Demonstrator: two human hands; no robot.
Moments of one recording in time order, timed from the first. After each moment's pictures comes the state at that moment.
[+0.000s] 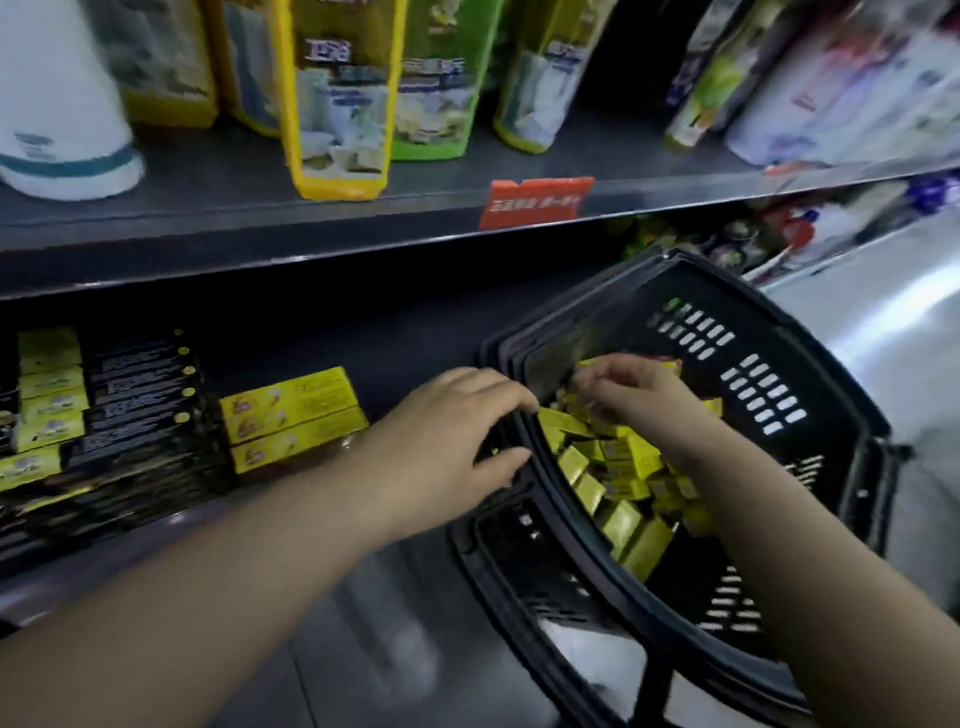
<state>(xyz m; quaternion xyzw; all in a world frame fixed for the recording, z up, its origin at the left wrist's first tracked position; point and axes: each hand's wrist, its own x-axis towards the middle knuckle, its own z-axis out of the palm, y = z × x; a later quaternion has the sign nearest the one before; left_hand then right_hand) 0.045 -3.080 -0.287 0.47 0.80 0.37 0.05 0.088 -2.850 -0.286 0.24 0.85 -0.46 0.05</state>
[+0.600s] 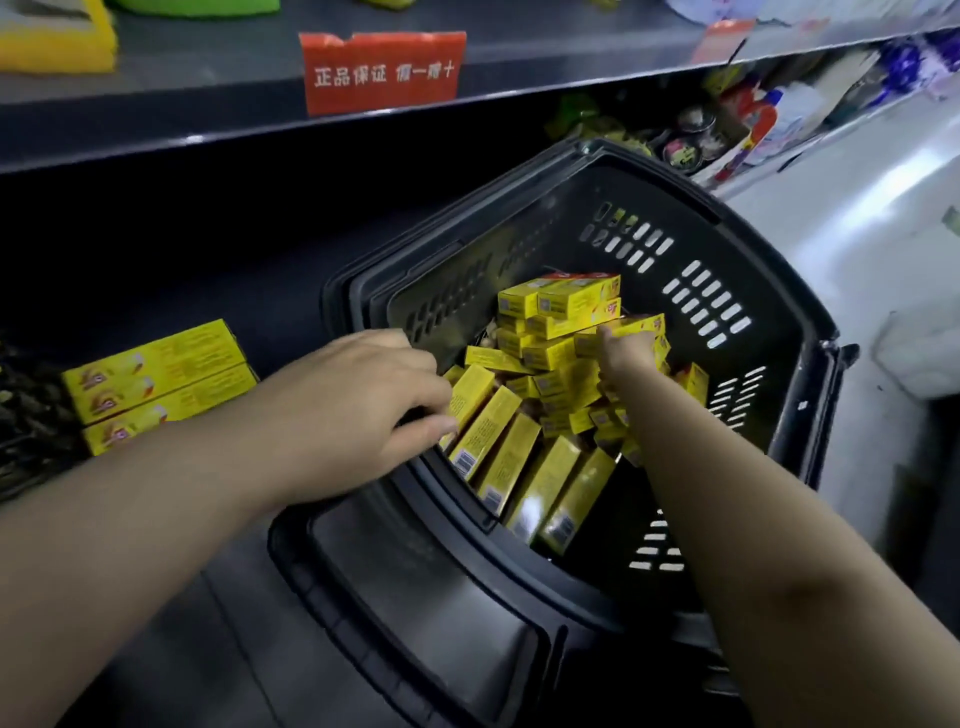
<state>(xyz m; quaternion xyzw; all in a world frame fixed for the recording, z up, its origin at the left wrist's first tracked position) 0.044 -3.031 -0.307 0.56 0.79 0.22 0.09 0.095 -2.708 -0.401 0.58 0.71 -0.40 -0.04</state>
